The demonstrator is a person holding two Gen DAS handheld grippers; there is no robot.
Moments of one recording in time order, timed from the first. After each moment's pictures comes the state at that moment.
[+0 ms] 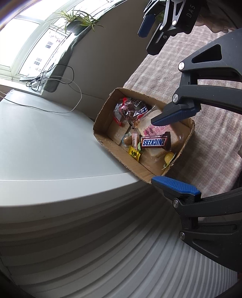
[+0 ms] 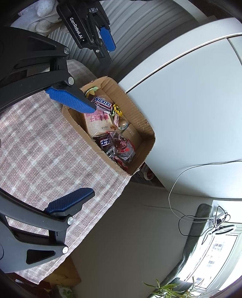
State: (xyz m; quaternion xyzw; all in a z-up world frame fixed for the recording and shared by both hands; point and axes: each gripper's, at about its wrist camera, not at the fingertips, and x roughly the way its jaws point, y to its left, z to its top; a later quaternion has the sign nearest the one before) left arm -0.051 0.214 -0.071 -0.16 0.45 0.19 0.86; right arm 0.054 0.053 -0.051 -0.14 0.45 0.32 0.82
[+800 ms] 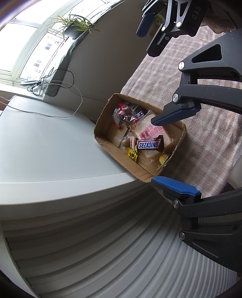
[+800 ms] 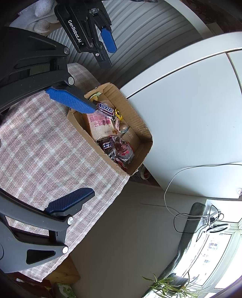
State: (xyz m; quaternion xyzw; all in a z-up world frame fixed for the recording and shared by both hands) left arm -0.069 0.198 -0.056 -0.15 0.44 0.20 0.86; right arm 0.030 0.047 -0.034 -0.14 0.44 0.31 0.83
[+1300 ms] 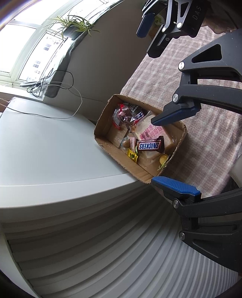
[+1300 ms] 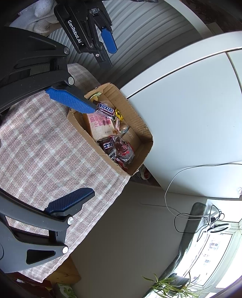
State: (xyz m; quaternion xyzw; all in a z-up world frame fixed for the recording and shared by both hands) left arm -0.069 0.195 -0.056 -0.14 0.44 0.20 0.86; right arm 0.030 0.045 -0.034 -0.14 0.44 0.32 0.83
